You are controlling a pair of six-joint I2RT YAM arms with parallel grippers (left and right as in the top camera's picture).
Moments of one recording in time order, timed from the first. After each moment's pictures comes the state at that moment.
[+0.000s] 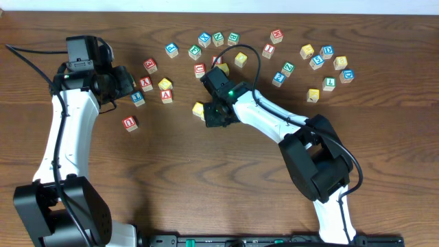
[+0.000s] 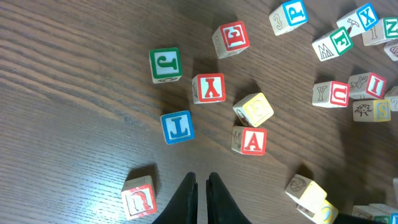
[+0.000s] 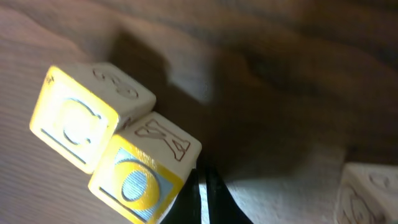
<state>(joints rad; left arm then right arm) 0.15 1.64 1.33 -0.73 0.17 -0.25 0.66 2.18 1.56 -0.61 -0.11 0.51</state>
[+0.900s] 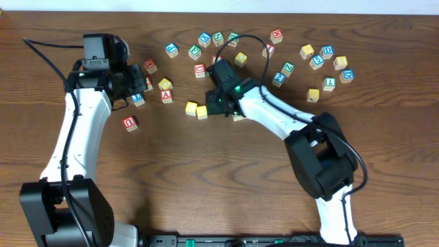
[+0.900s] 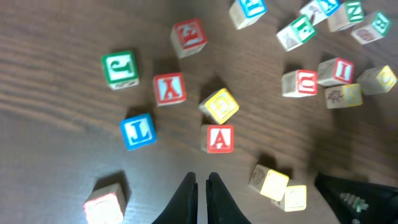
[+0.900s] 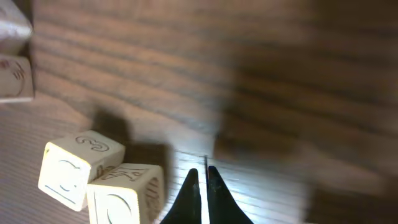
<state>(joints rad) 0.05 1.64 1.33 -0.69 0.17 -0.25 0.61 2.16 1.56 -0.50 -0.08 0.50</state>
